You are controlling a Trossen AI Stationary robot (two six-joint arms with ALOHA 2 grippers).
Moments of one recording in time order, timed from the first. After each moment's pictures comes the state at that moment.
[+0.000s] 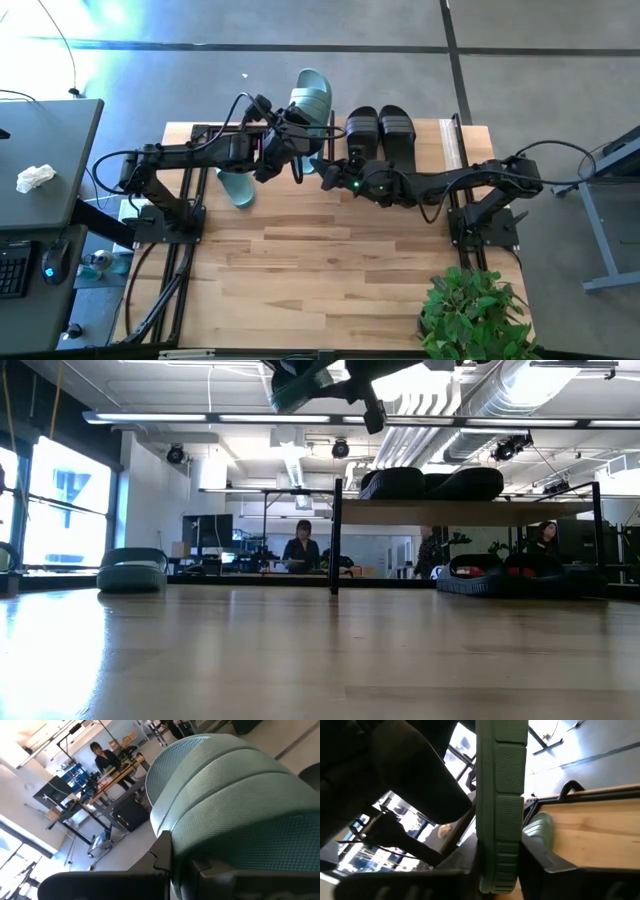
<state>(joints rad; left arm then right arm) 0.18 1.61 1.66 -0.58 -1.24 0.11 0.01 1.57 1.11 0.42 0.52 0.90</state>
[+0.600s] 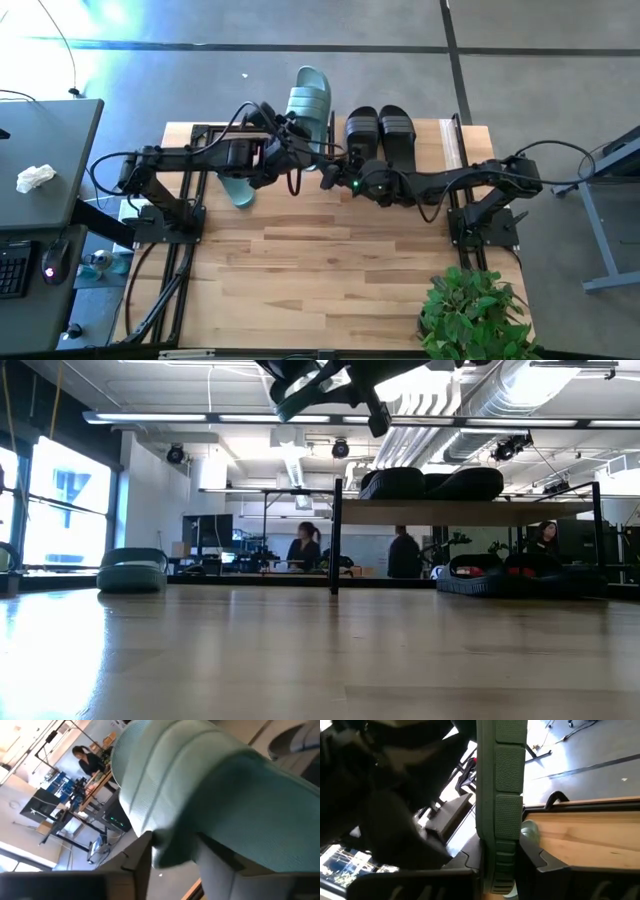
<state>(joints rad) 0.13 1.61 1.66 -0.77 -1.18 0.07 0.01 1.57 1.11 0.41 0.58 0.83</state>
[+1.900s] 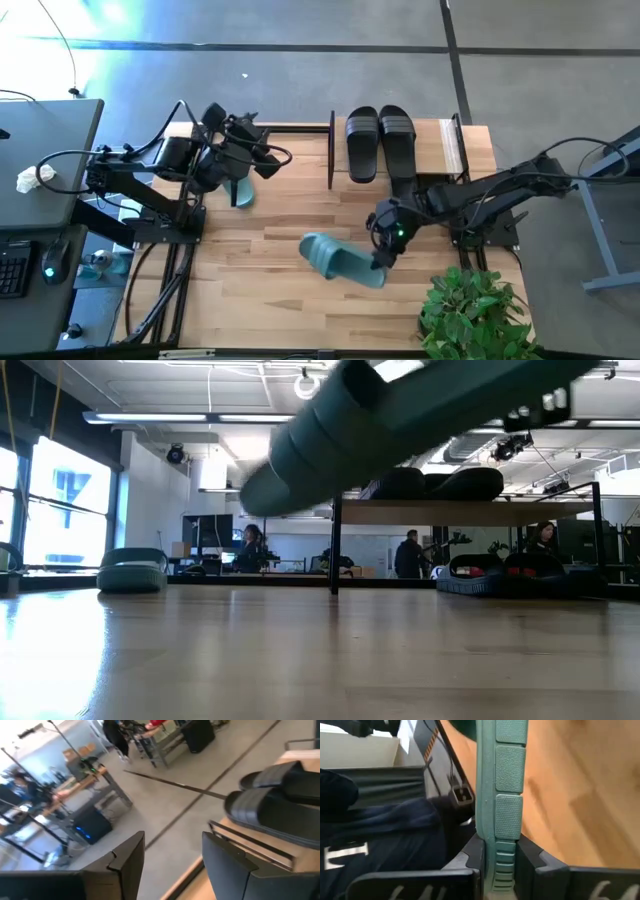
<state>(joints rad) -0.03 1.34 1.66 -0.97 -1.17 -0.11 0.22 1.34 1.05 -0.54 -0.46 1.03</state>
